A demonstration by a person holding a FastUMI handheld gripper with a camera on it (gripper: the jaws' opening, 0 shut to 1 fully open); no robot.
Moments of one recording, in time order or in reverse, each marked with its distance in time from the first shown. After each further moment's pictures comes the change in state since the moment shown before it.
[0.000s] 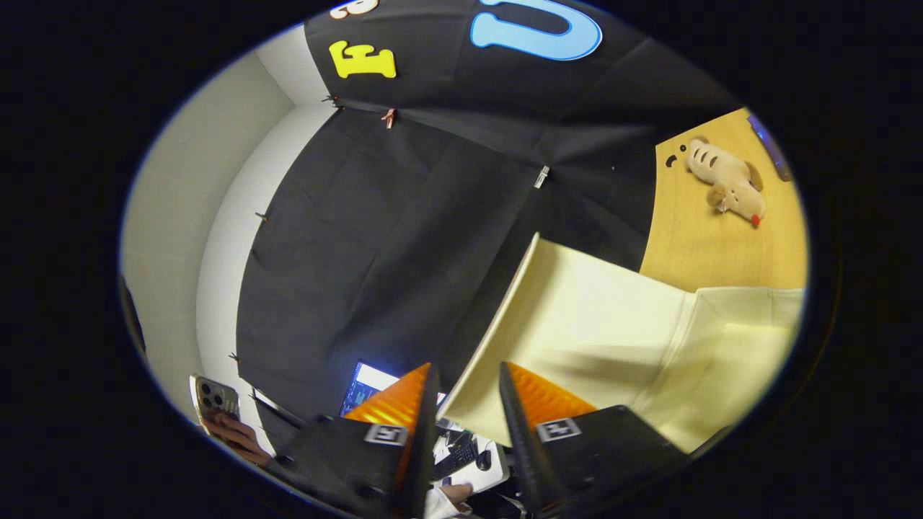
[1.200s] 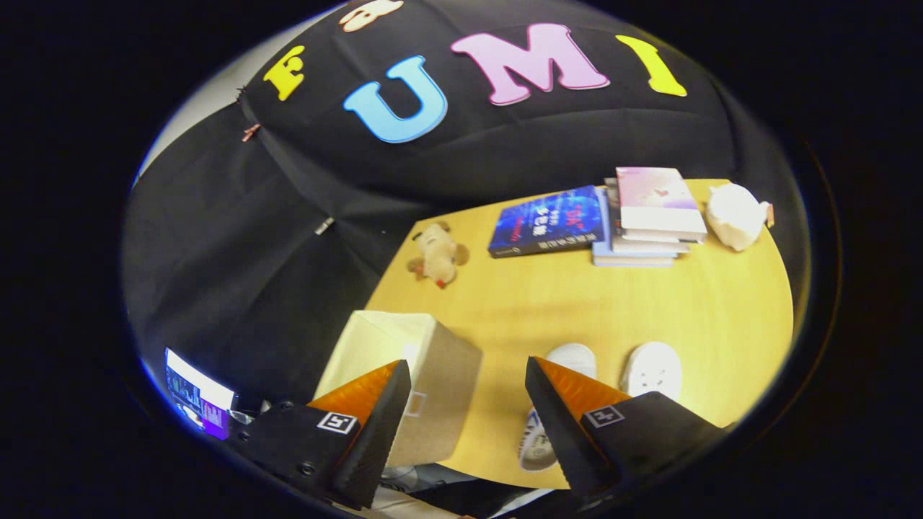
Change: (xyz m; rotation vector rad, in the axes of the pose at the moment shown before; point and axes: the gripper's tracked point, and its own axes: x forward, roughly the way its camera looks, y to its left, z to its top) arm -0.333 -0.183 0.015 -0.216 -0.213 -0.956
